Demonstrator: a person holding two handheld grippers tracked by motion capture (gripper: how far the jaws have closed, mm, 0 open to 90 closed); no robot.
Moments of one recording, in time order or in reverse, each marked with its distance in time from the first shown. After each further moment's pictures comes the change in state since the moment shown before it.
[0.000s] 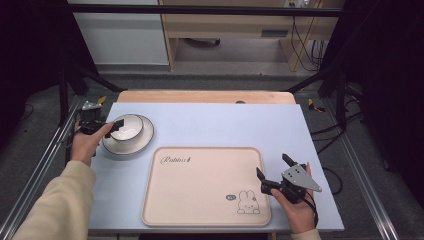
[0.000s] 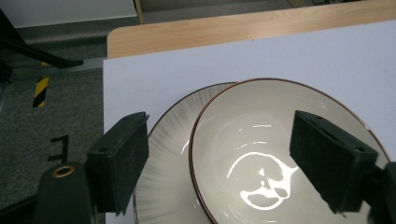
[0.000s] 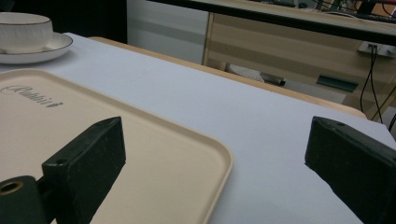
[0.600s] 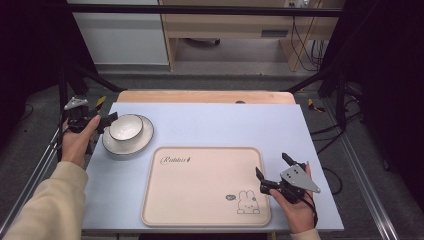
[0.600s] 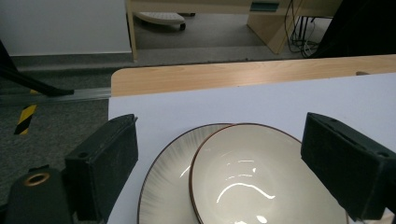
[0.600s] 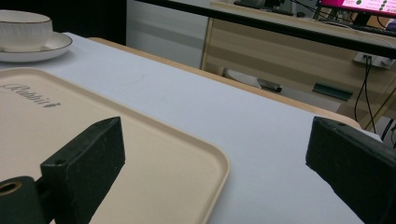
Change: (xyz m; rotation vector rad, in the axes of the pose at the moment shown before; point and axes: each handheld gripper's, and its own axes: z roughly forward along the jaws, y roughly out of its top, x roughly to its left) left arm 0.011 0.008 -0.029 -0.177 -0.054 -0.069; right arm 0.002 0.002 0.000 -0.017 -0.009 -0.035
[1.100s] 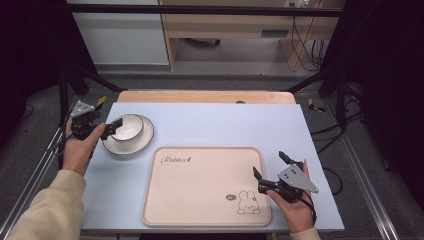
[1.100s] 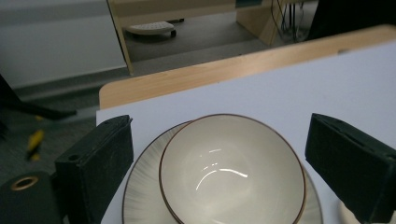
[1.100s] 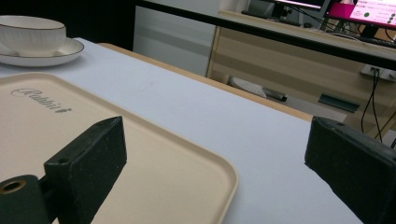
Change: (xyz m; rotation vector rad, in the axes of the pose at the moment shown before) left arm -0.025 -0.003 -0.019 -0.040 -0.032 0.074; right arm 0.005 0.005 0.002 -0.027 0.027 -0.026
